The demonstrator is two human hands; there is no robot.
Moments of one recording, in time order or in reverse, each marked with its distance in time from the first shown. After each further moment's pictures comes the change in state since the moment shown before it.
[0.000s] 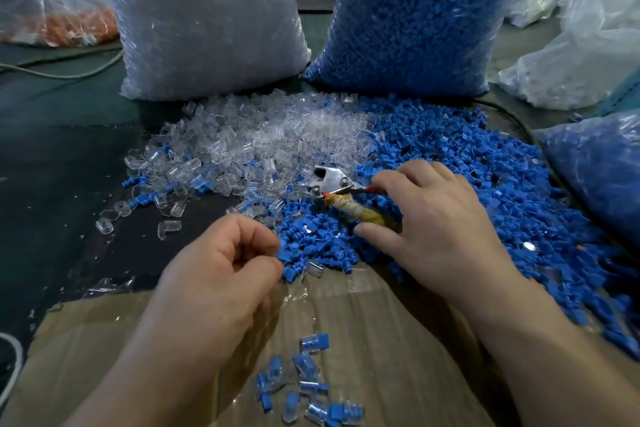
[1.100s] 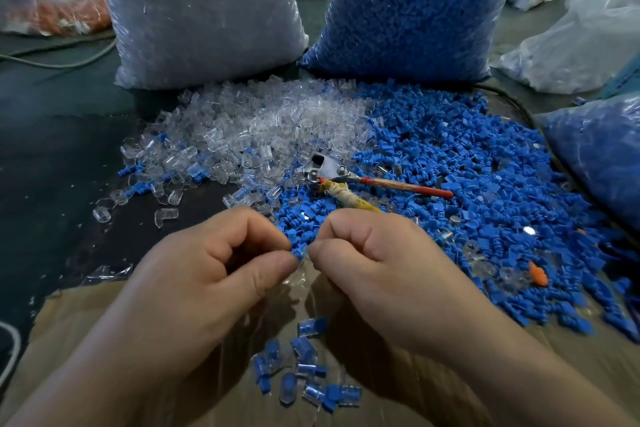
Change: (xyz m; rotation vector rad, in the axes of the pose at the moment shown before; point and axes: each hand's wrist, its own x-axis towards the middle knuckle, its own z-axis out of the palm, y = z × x) left_hand -0.006 0.000 -0.022 0.250 -0.156 0.350; right_hand -0.037 -0.052 -0.012 0.775 -0.197 -0.011
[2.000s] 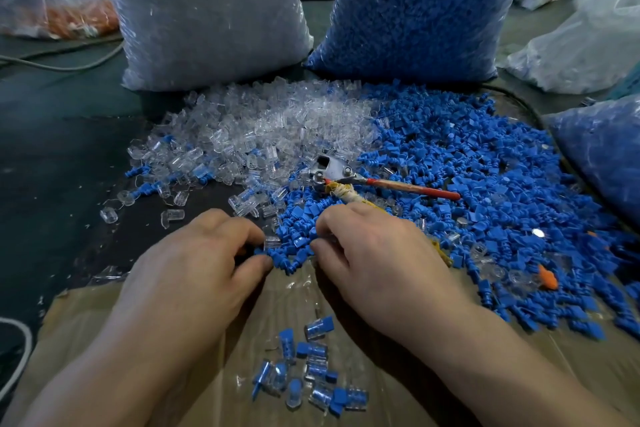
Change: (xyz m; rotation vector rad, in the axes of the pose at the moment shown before) left_hand 0.015 -0.013 0.002 0.662 -0.002 -0.143; right_hand 0.018 0.021 0.016 -0.470 0.094 -0.152
